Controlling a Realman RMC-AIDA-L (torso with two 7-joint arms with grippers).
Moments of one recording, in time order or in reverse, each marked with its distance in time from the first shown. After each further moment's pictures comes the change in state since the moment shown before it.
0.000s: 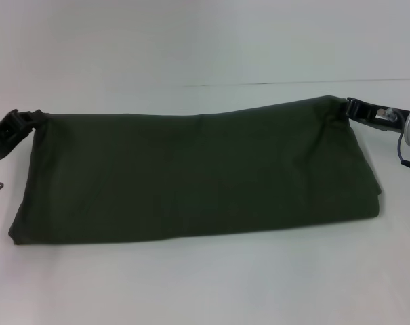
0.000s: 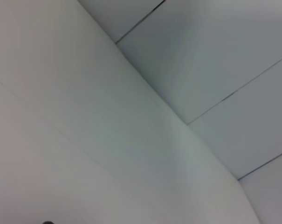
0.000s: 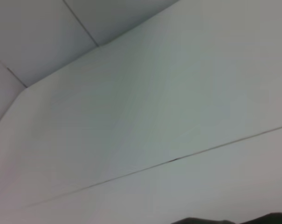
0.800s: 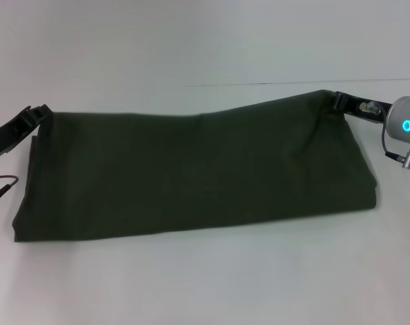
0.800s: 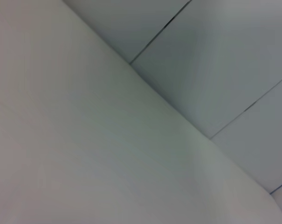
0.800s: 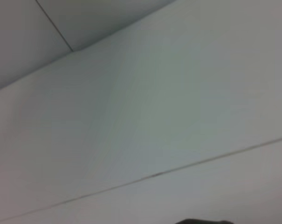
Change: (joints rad) left arm -0.040 -0.056 0.009 -0.019 -0.074 -0.181 0.156; right arm 0.056 0.005 -0.070 0.086 0.065 0.197 -0.040
